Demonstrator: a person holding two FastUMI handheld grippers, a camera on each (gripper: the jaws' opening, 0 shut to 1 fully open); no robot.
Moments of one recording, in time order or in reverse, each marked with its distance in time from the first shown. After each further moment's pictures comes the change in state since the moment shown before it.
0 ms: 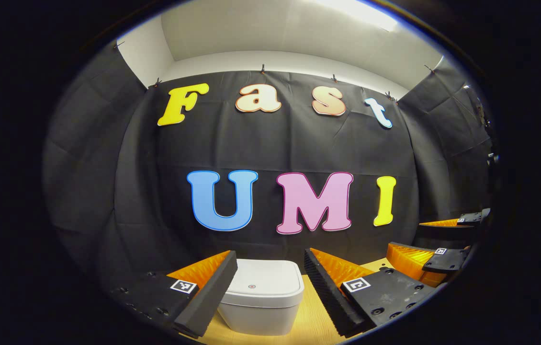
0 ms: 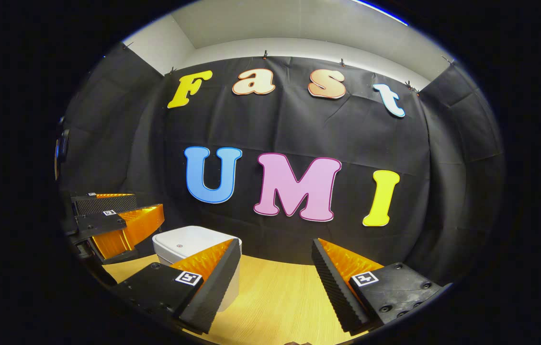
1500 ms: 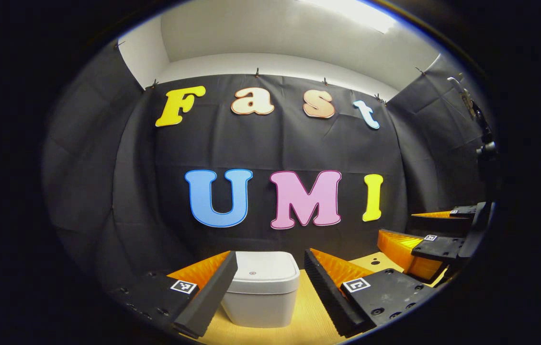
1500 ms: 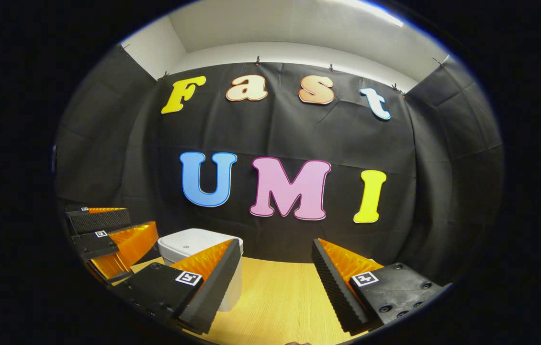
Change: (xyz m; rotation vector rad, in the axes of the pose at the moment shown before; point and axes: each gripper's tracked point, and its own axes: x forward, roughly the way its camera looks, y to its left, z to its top) left arm -0.051 0.002 -0.011 -0.002 0.011 -0.054; right arm -0.038 0.015 0.000 0.030 -0.029 -0.073
